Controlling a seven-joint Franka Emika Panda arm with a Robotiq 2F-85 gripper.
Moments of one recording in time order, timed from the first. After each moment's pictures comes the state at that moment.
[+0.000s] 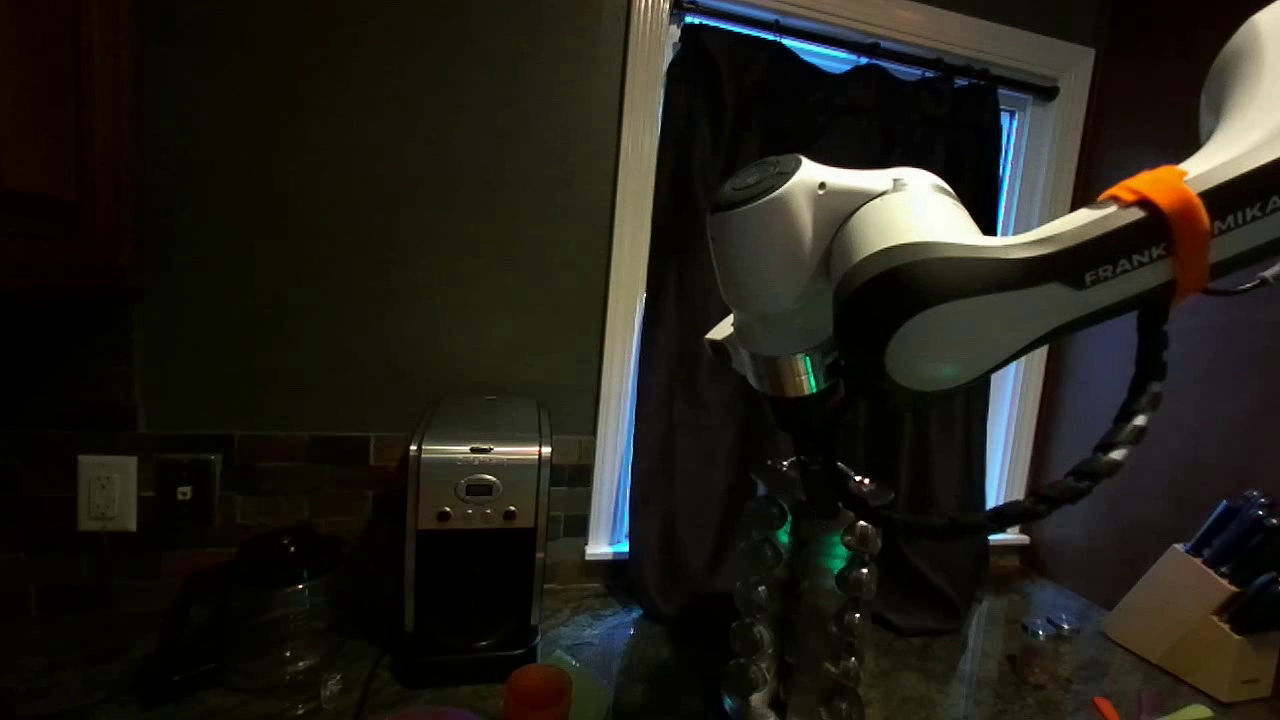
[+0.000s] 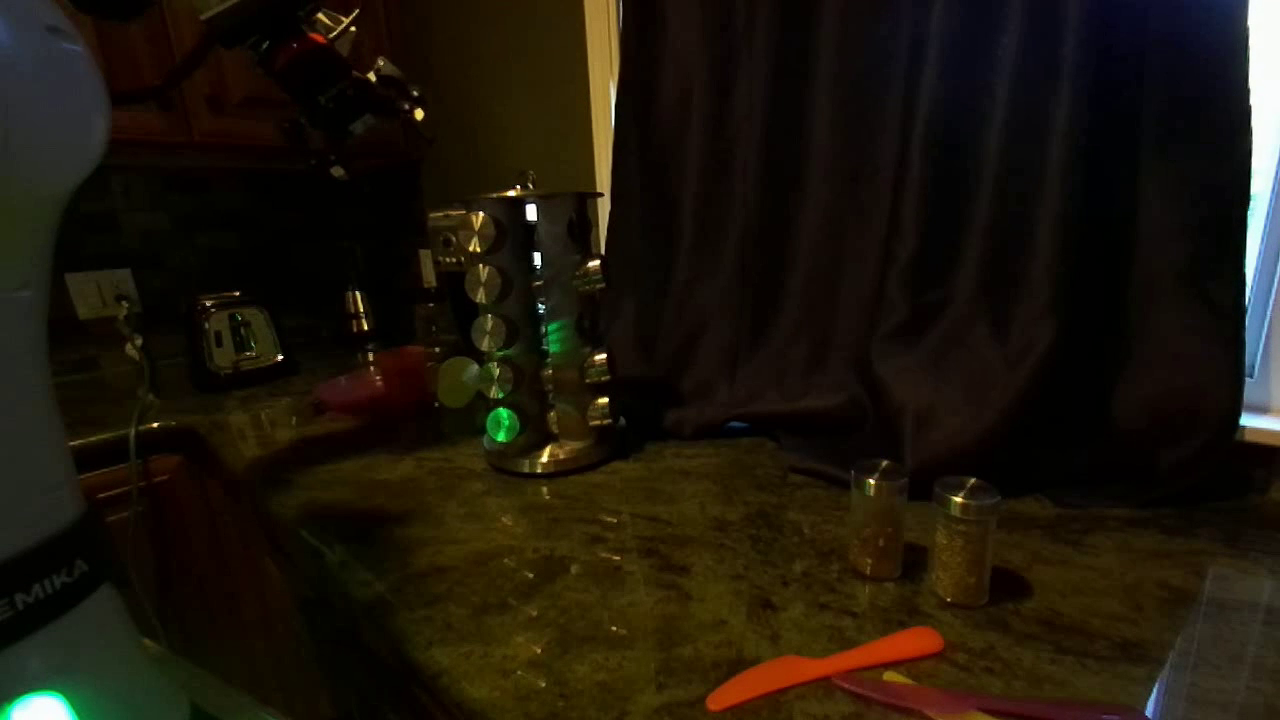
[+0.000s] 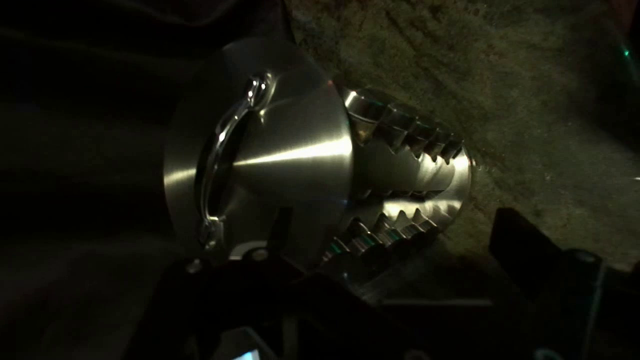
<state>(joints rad) 0.26 -0.34 0.39 -2.30 -0.58 1.77 -0.06</state>
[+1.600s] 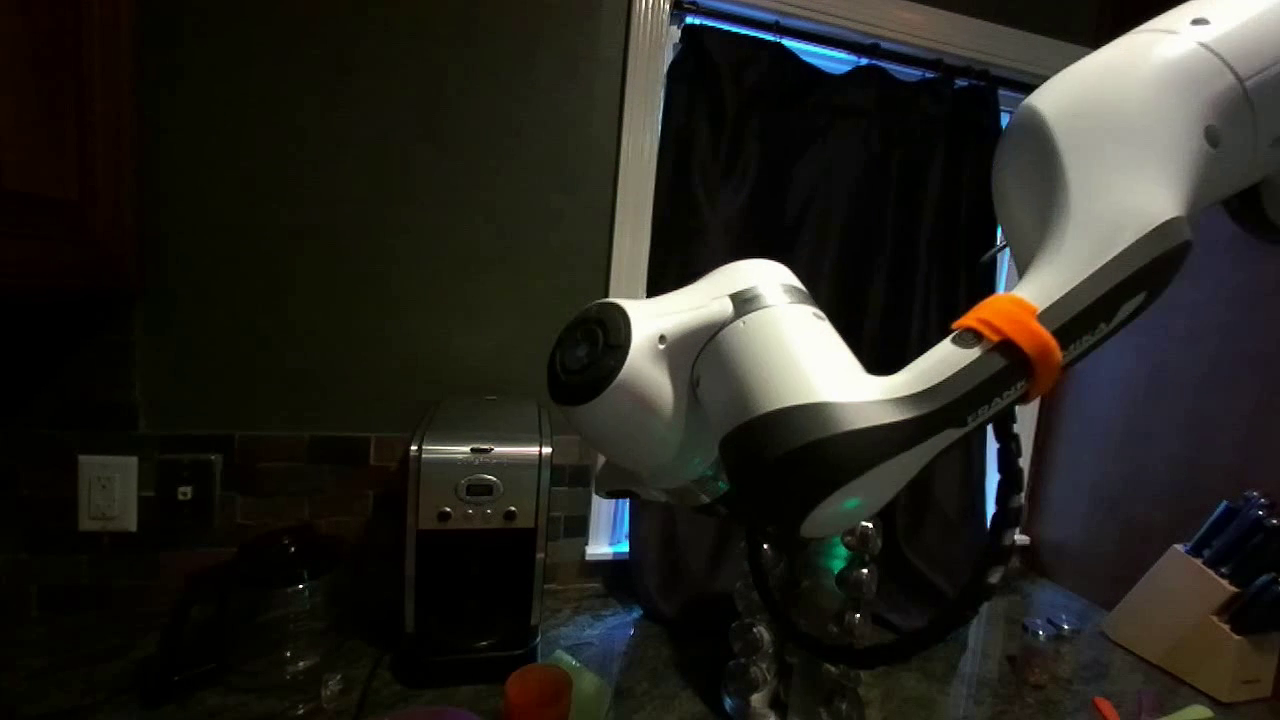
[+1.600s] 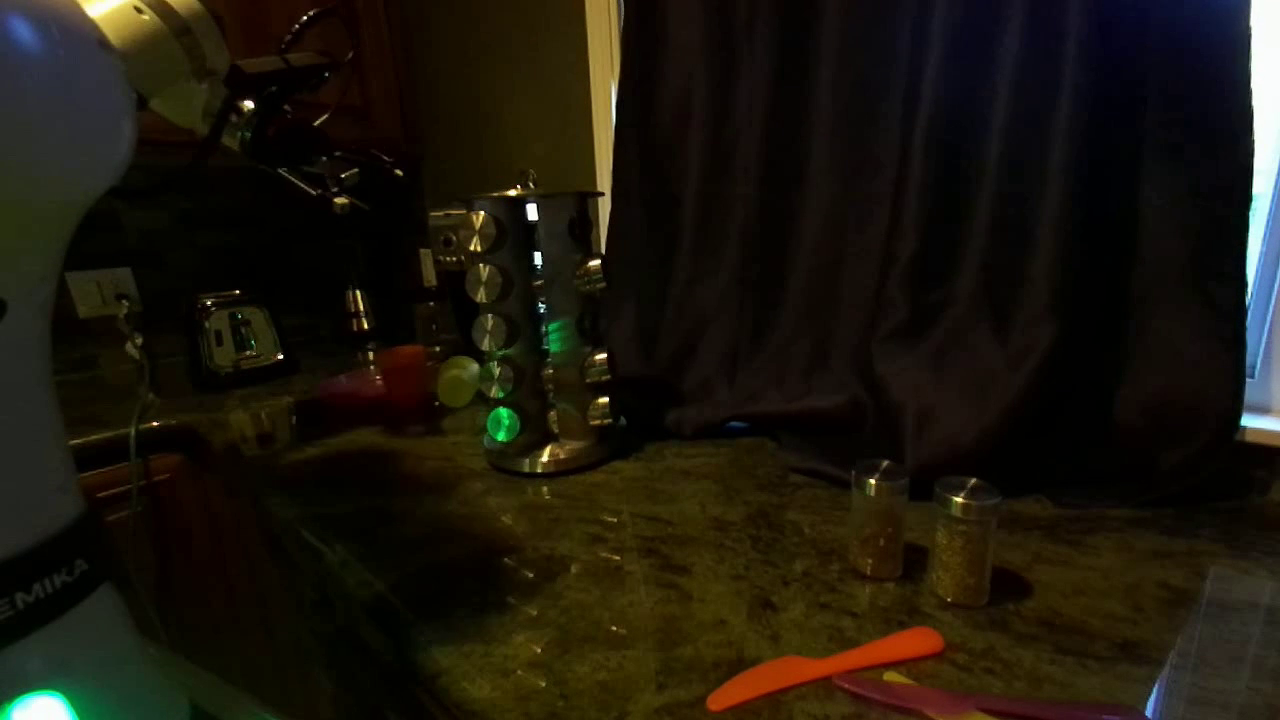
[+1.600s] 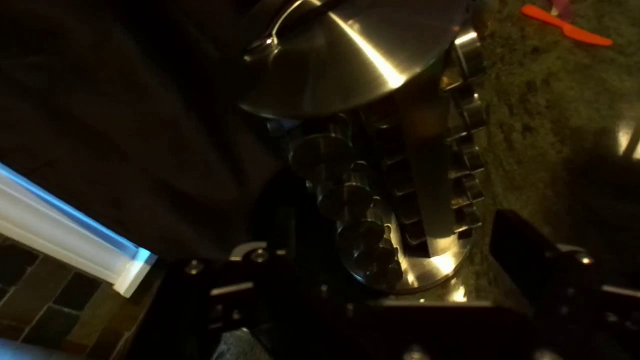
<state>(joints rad) 0.40 0.03 0.46 -2.12 -0.93 1.55 -0.43</state>
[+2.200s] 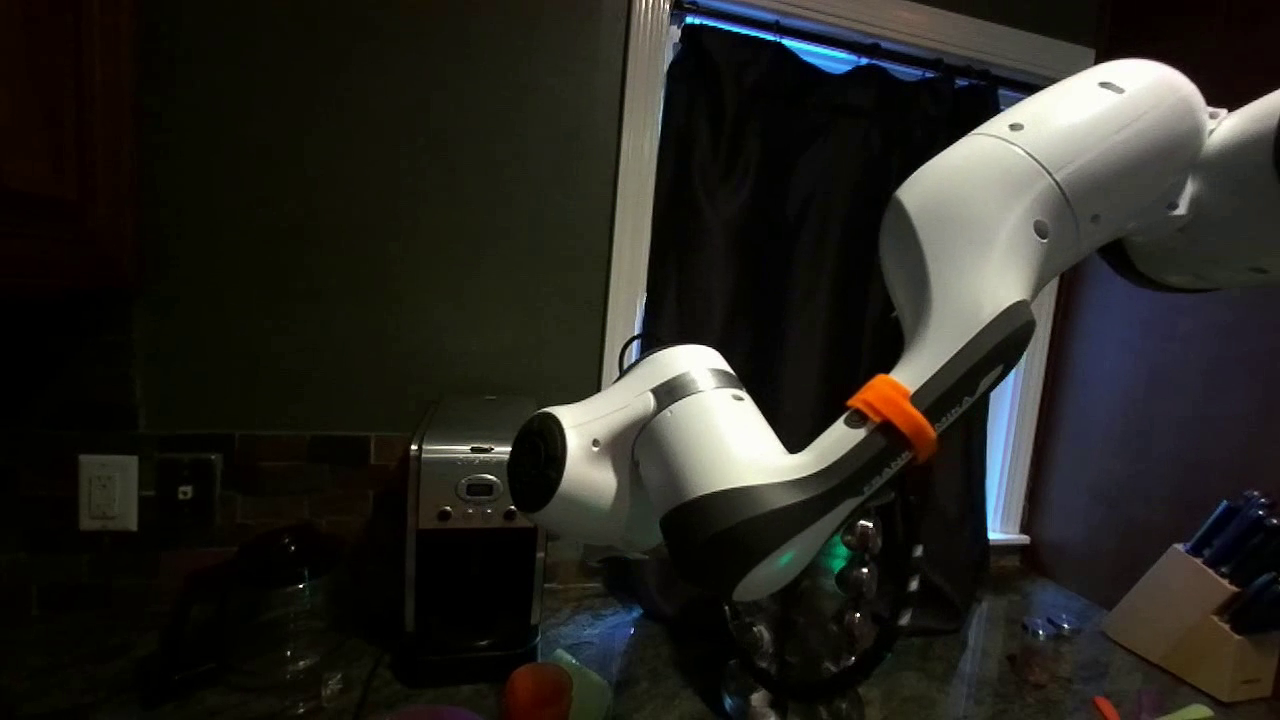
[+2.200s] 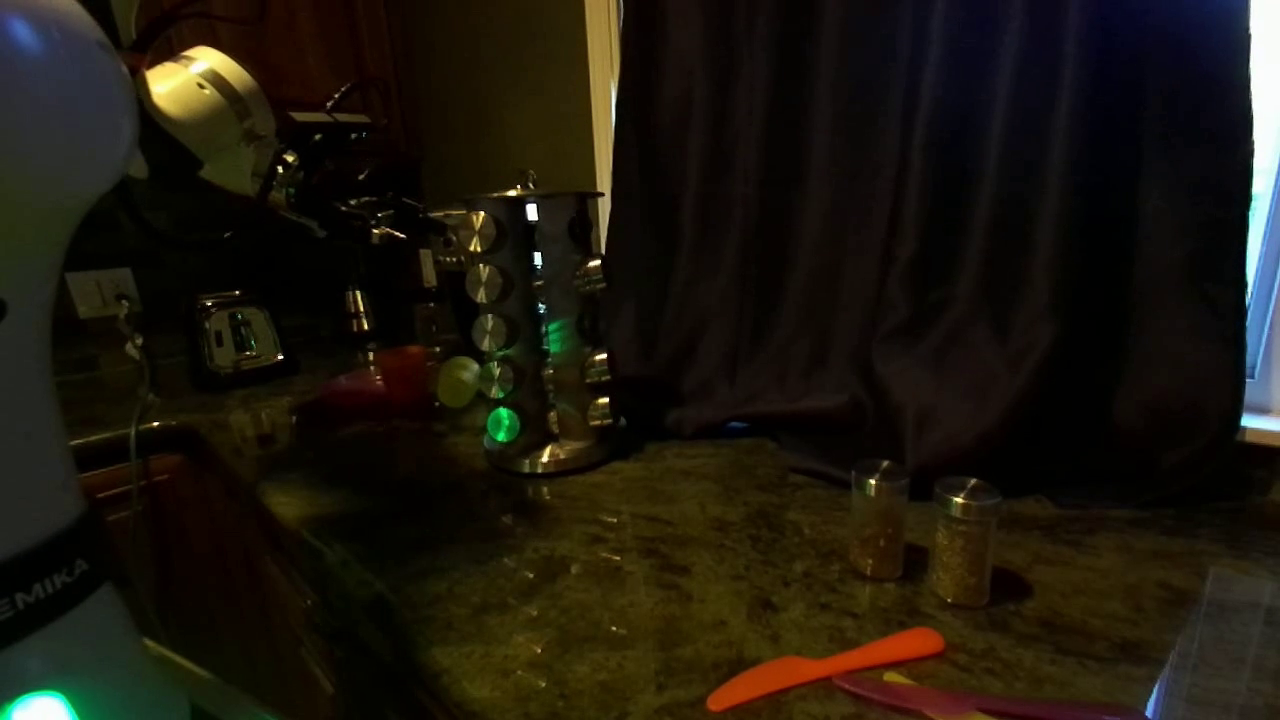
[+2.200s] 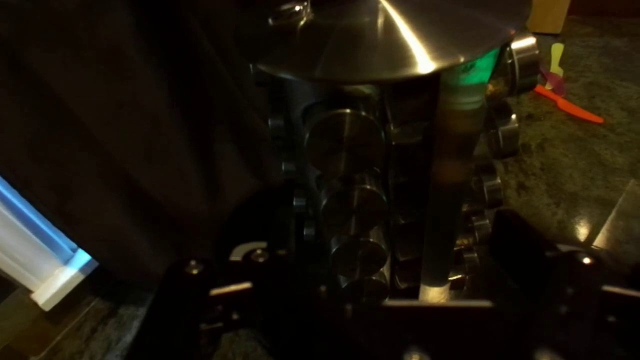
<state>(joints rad) 0.40 0.25 0.44 -2.03 -1.04 1.44 -0.52</state>
